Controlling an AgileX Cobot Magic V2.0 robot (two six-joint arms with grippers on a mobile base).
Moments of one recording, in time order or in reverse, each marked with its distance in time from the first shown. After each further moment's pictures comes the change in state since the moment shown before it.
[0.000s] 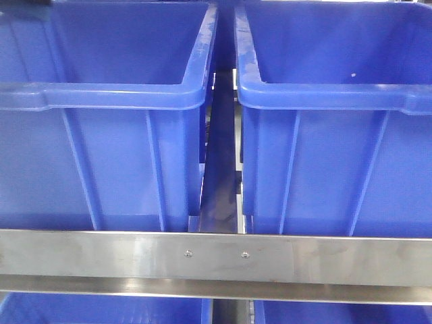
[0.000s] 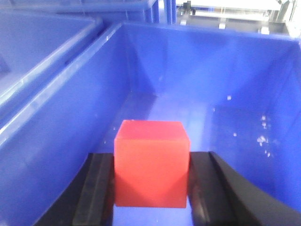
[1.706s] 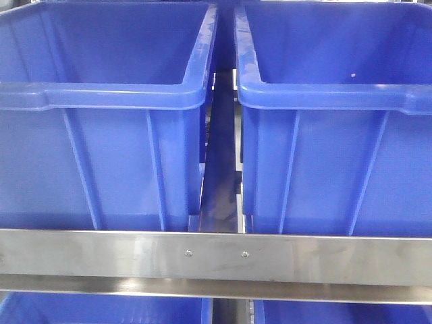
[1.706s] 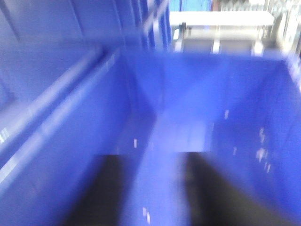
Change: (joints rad) left arm 0.000 -0.163 0.000 -0.058 0.004 0.000; right arm 0.000 -0.097 -0.002 0.060 -0.017 0.000
